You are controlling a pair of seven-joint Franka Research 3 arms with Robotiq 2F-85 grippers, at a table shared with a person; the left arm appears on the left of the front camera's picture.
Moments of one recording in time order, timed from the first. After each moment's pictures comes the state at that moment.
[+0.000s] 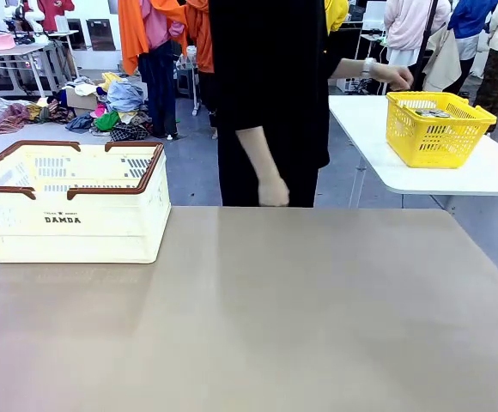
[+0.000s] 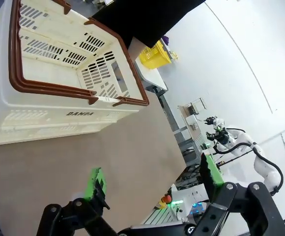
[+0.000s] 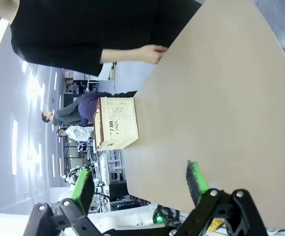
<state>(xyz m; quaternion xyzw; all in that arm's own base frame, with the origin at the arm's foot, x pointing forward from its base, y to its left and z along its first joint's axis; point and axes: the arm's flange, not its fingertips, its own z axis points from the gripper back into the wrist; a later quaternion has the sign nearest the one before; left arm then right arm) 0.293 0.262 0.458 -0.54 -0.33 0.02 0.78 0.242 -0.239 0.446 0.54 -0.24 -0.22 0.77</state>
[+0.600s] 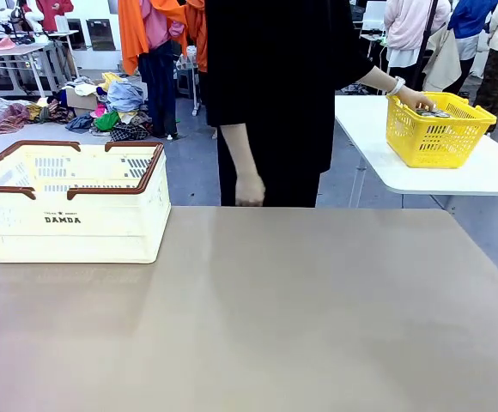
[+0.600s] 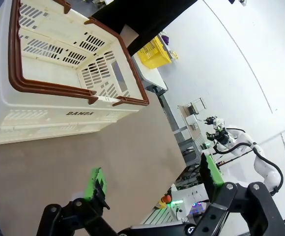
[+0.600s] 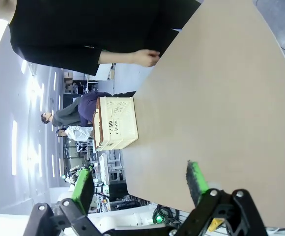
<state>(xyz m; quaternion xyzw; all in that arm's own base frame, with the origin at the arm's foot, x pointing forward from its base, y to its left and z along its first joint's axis) 0.293 0.261 0.458 -0.54 -0.33 0.02 0.78 0.242 -0.239 0.446 0.54 -0.24 -0.22 0.78</state>
